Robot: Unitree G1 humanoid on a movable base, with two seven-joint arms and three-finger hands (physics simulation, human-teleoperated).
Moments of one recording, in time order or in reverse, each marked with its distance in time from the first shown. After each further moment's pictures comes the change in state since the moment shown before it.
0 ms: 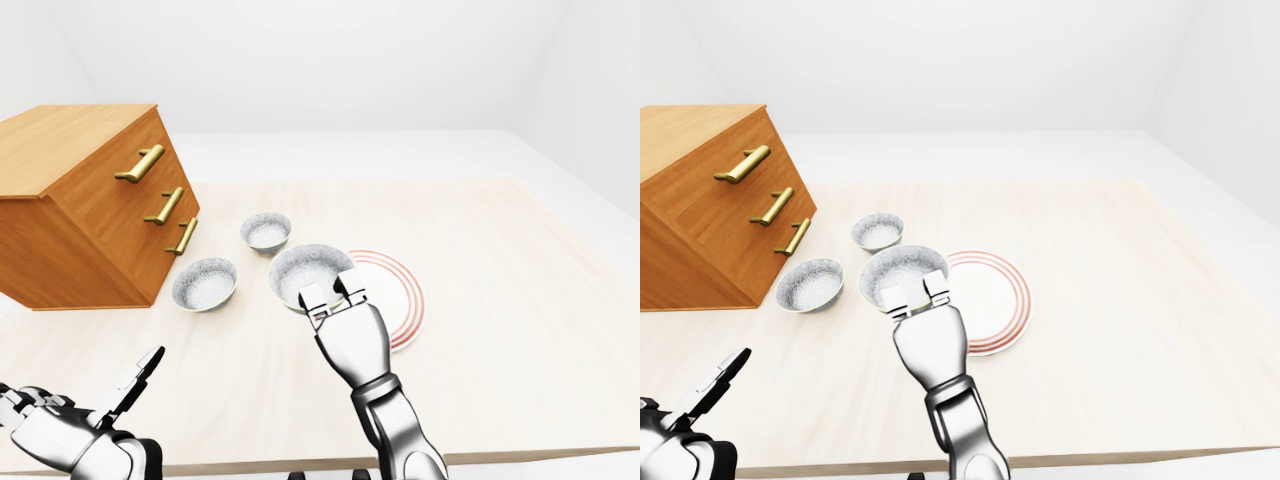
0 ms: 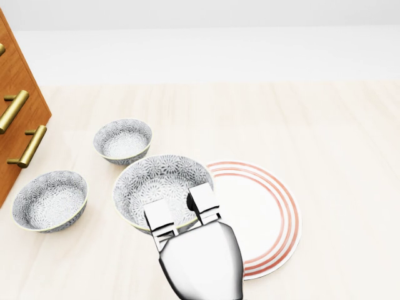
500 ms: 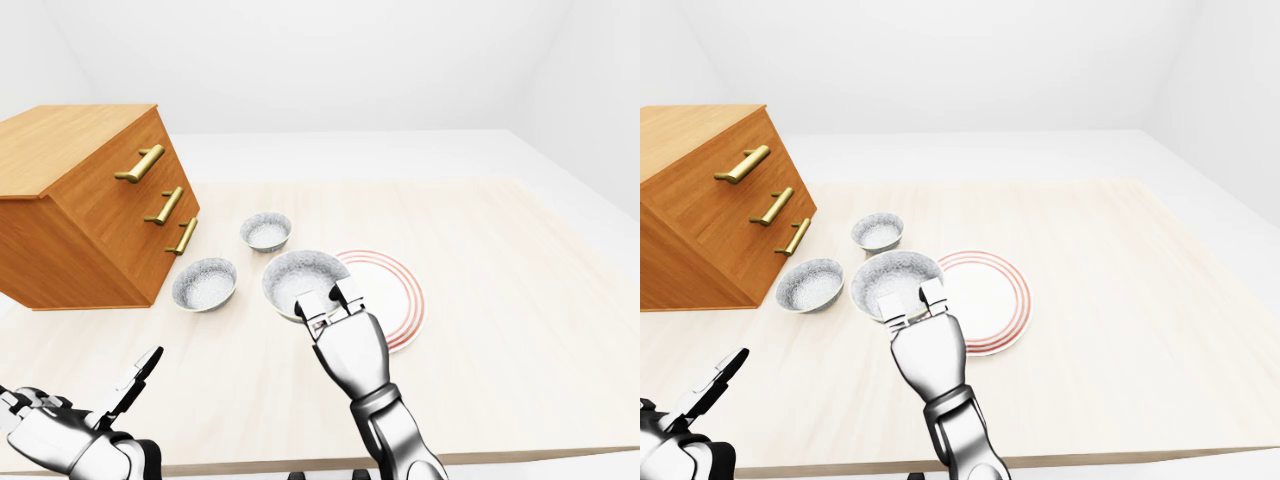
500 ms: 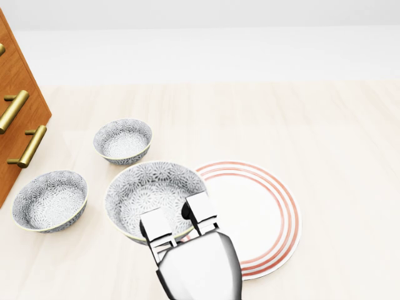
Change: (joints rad) left arm 0.004 -0.004 0.003 -0.014 -0.002 0.000 0.000; right arm 0.036 -0.038 0.039 -0.006 0.089 0.000 -0.069
